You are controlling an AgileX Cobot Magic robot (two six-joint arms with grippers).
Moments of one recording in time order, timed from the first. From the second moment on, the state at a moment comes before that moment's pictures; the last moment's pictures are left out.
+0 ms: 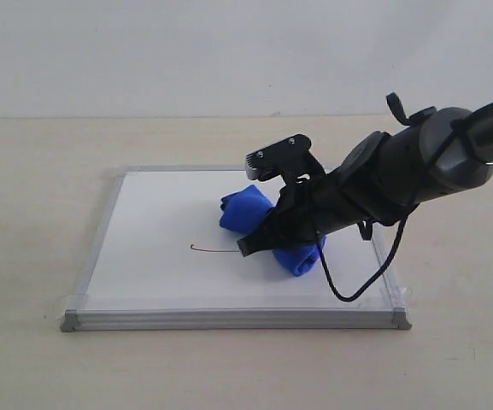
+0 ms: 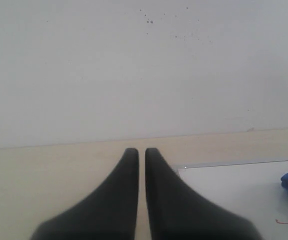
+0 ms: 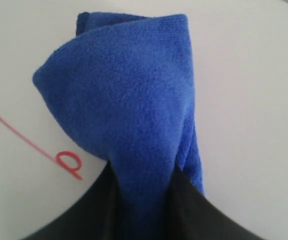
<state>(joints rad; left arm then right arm) -0.04 0.00 0.00 0.12 0.05 -0.10 0.42 2.02 -1.07 1.05 0.11 -1.09</state>
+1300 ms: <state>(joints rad) -0.04 0.00 0.00 0.12 0.05 -0.10 0.57 2.08 -1.23 0.90 0.32 -1.00</state>
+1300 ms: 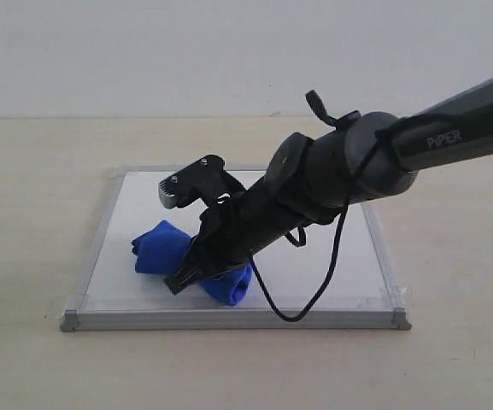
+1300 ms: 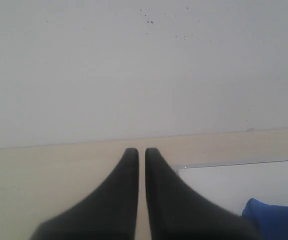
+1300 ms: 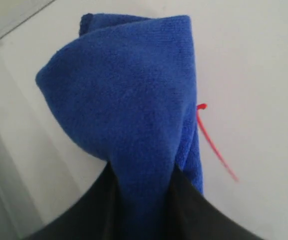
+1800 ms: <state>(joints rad) -0.04 0.00 0.00 0.12 0.05 -0.10 0.51 2.11 -1.25 0.50 0.22 -0.66</state>
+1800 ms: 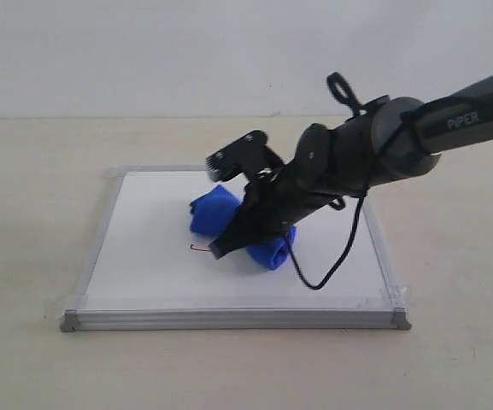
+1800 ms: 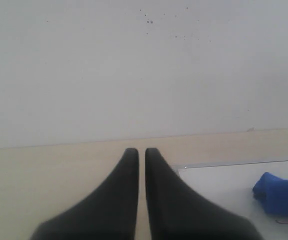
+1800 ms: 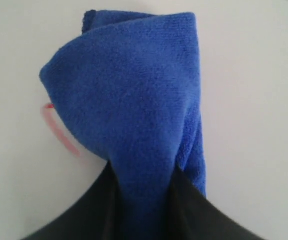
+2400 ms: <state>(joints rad) -0.04 0.00 0.00 0.12 0.05 -0.10 0.52 2.19 -1.43 0.26 0.32 -0.43</state>
